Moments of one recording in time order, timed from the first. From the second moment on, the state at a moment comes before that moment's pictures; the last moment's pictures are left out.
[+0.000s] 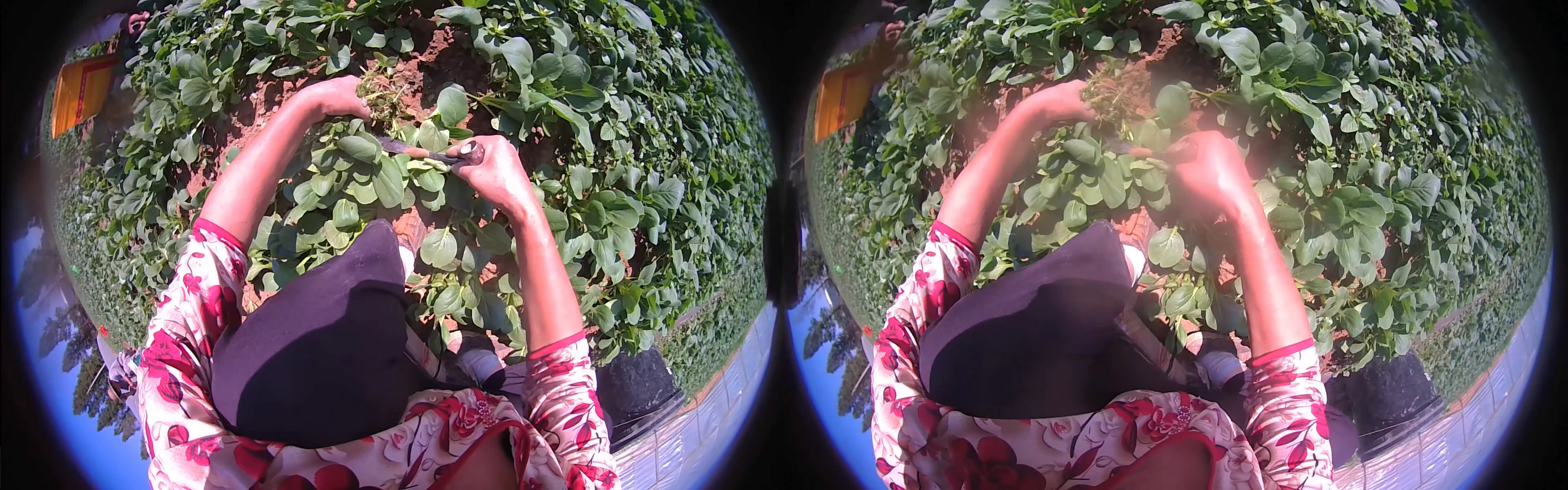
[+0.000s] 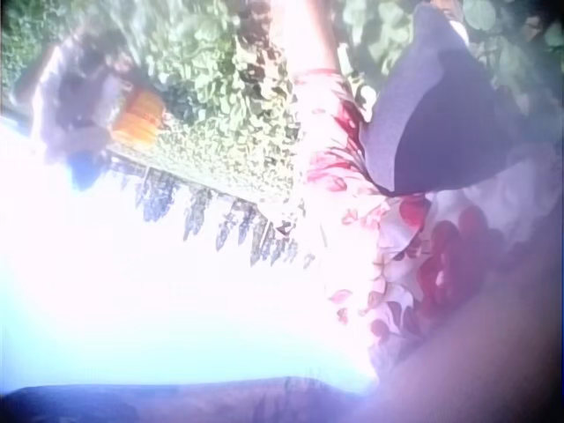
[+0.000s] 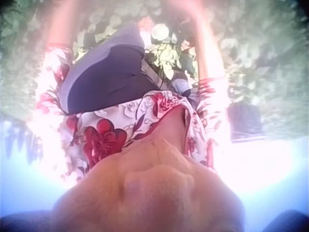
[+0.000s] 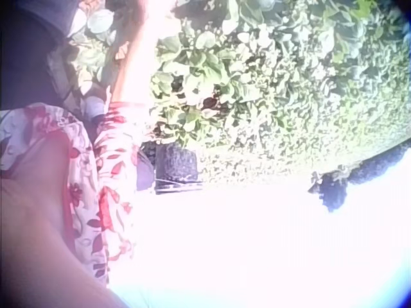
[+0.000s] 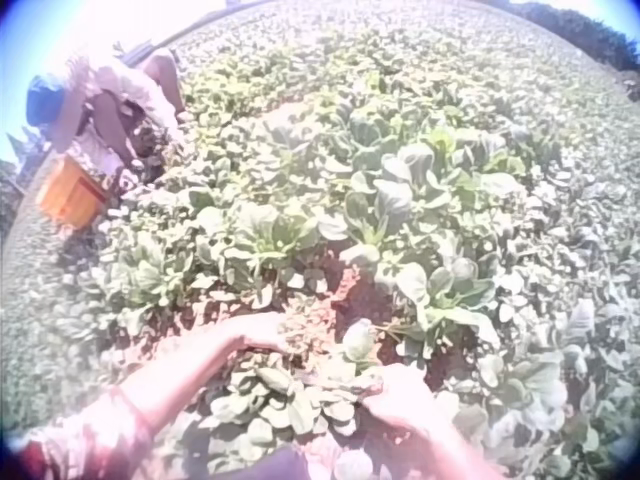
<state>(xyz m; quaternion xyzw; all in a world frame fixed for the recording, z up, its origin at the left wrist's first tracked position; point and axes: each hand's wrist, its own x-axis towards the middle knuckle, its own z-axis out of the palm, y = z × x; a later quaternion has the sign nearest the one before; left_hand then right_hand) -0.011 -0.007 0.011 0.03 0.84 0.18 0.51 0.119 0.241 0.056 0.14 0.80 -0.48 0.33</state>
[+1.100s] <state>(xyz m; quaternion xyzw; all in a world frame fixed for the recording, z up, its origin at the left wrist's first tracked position) 0.041 0.036 -0.026 0.11 0.96 0.07 0.23 0.151 0.238 0.075 0.08 0.89 -0.39 0.23</state>
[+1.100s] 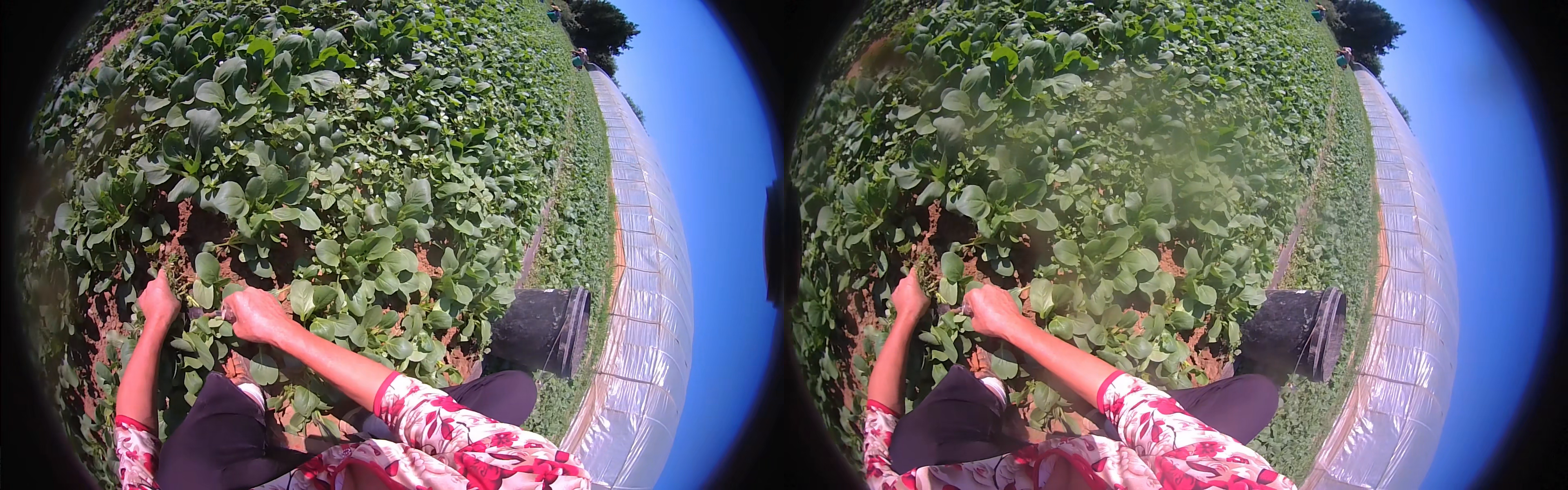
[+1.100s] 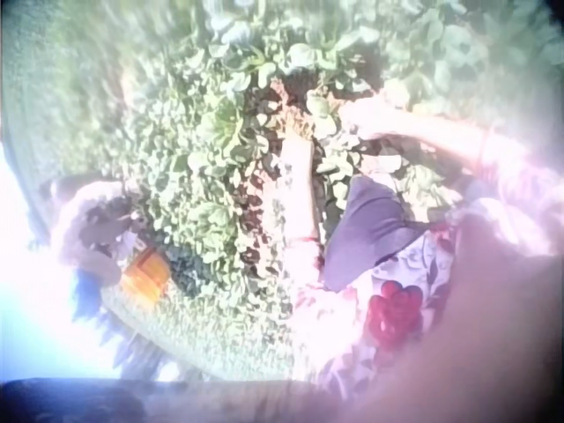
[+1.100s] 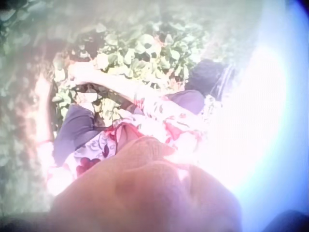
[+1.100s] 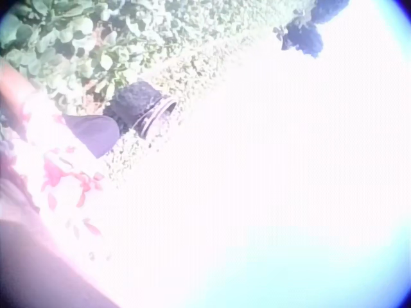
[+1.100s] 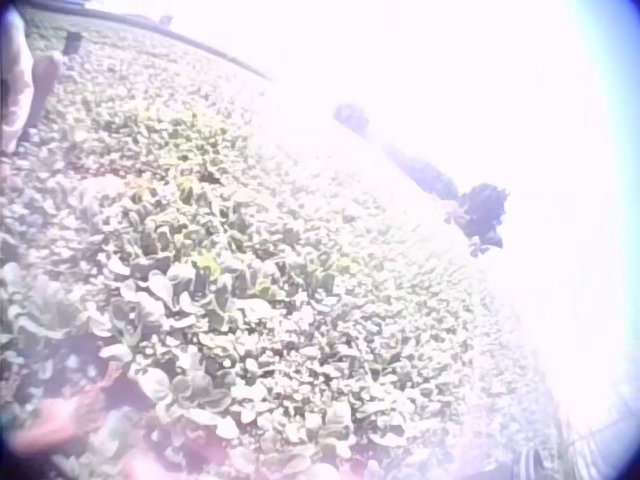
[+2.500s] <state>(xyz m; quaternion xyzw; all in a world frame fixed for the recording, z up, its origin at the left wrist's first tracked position) 0.090 0.418 0.356 0.32 0.45 0.71 0.44 0.402 0.434 0.298 0.22 0.94 -0.18 0.20</state>
